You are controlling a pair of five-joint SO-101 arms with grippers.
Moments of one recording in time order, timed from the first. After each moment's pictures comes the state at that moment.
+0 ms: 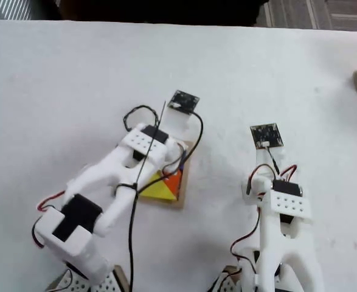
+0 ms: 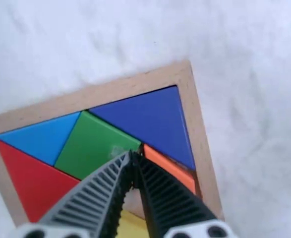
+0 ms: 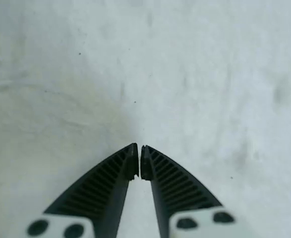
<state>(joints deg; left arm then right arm) 25.4 10.8 24.6 50.7 7.0 7.6 -36.4 68.3 45.5 22.4</state>
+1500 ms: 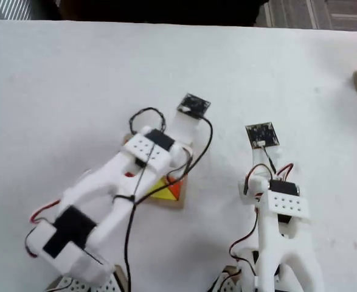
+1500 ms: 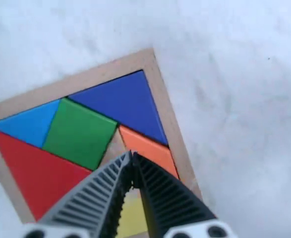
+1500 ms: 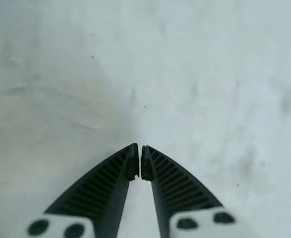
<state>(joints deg) 28.8 3.1 26.4 54.9 7.0 5.6 -36.8 68.3 45.3 22.4</state>
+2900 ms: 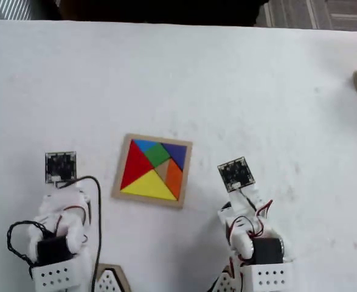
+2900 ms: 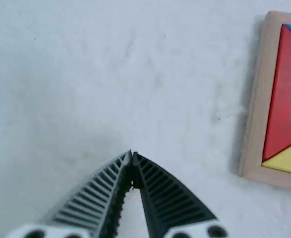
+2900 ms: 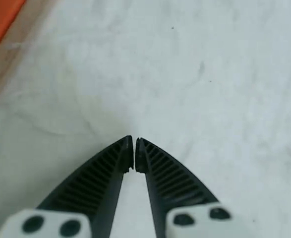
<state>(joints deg) -18.2 -103.6 97.3 67.7 -8.9 -7.6 -102.2 96.4 72.1 19.5</state>
